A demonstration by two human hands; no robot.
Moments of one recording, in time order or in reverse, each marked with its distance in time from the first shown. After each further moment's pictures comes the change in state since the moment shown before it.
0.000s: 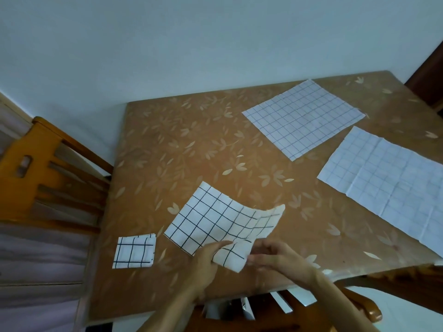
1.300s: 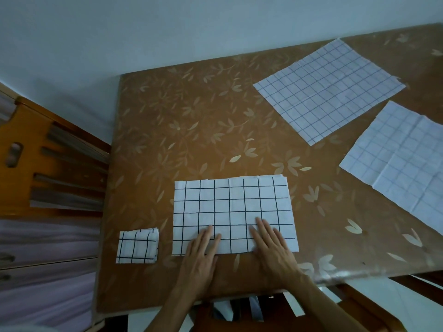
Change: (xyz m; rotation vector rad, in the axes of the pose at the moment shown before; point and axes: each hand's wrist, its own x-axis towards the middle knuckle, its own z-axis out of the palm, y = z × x) left_hand 0.007 -0.071 0.008 0.756 -0.074 0.049; right_hand 0.090 0.097 0.004 -1.279 0.294 -0.301
